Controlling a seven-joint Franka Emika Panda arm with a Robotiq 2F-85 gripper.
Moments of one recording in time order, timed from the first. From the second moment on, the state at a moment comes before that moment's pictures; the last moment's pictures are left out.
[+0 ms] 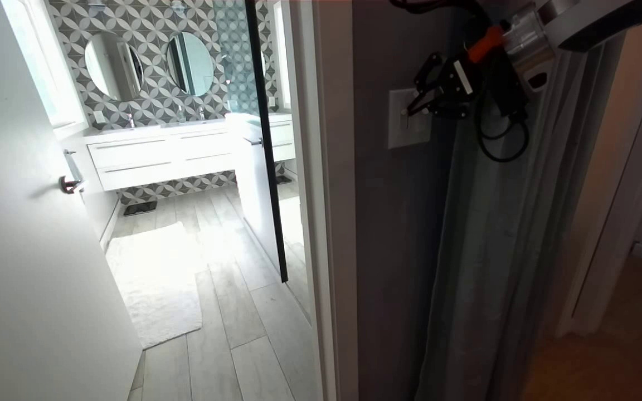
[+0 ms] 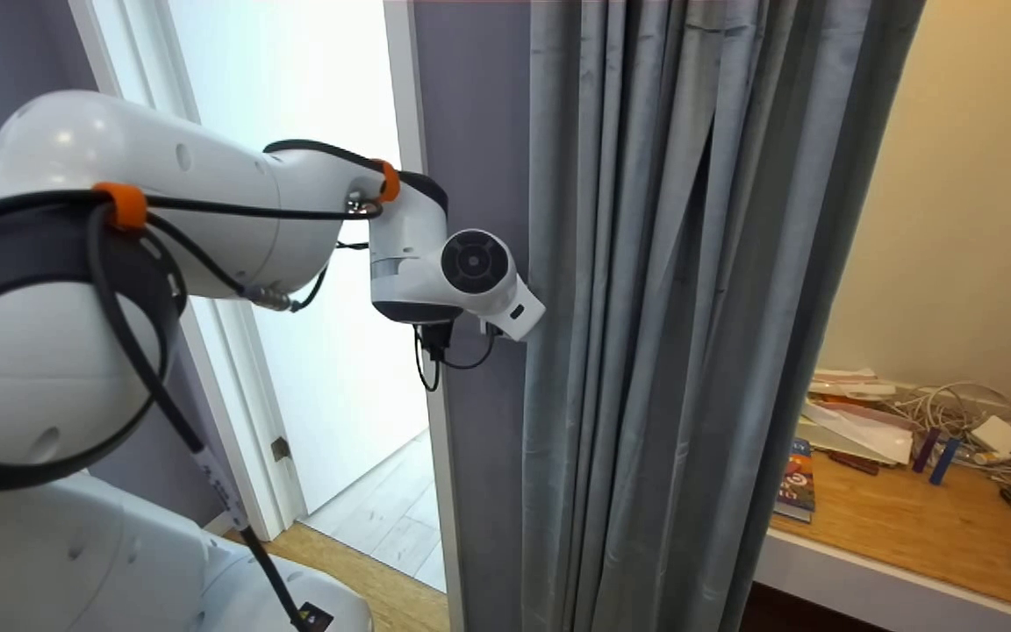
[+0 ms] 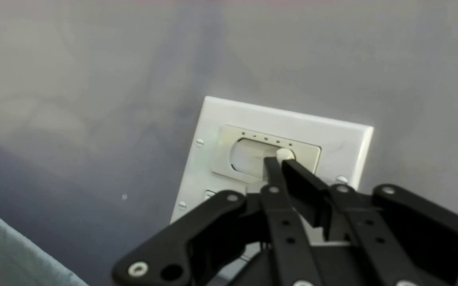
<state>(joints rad) 0.28 -0.46 -0.07 -2.52 1.30 2.86 -0.01</state>
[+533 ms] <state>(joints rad) 0.29 -0.44 -0.07 -2.51 1.32 2.86 -0.04</state>
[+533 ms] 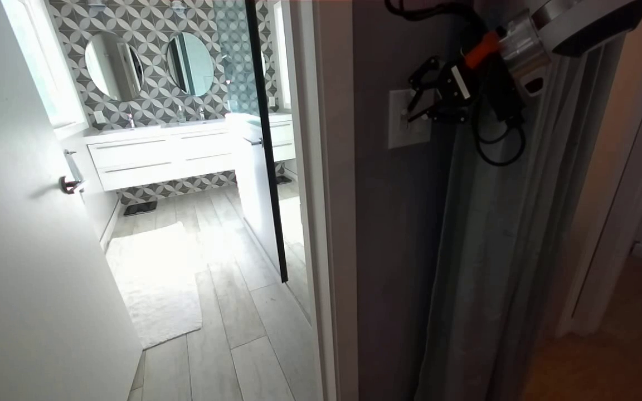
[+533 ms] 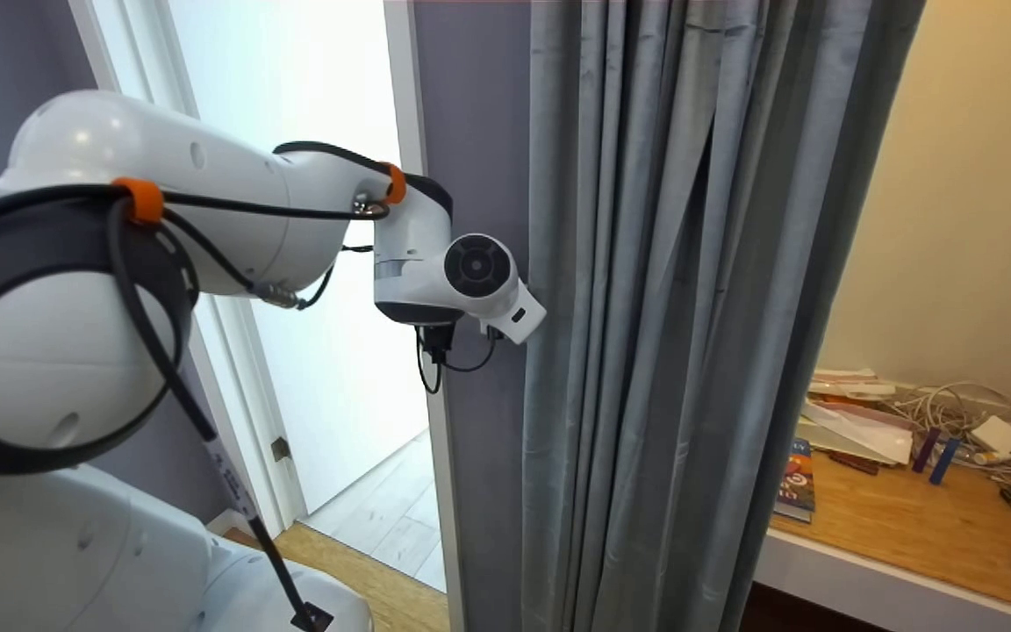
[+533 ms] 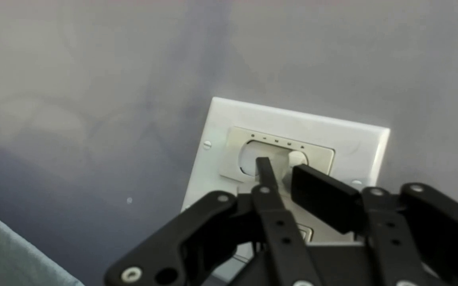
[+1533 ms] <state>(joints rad) 0.29 -0.45 -0.08 -2.51 1.37 2.86 -0.09</state>
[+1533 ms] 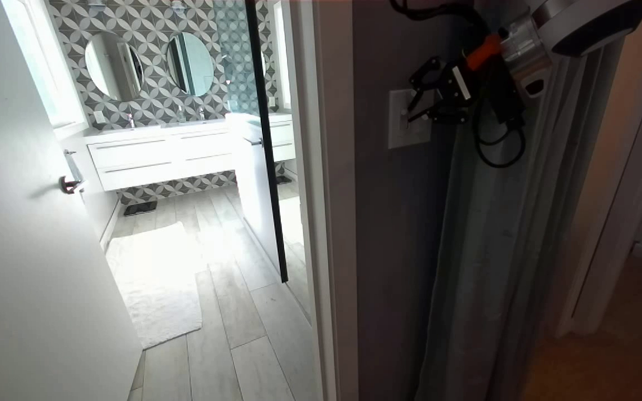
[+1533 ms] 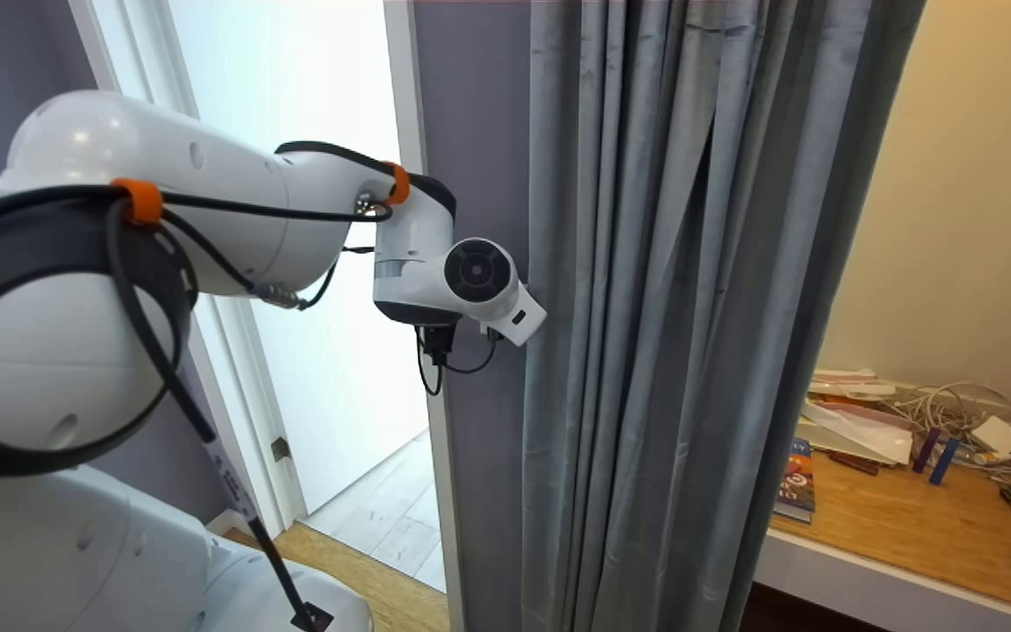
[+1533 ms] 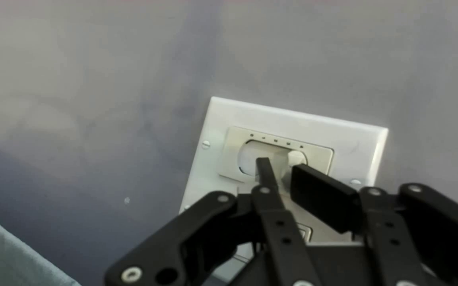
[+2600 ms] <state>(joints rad) 0.28 -0.48 -0.11 -2.54 1.37 2.79 -0.09</state>
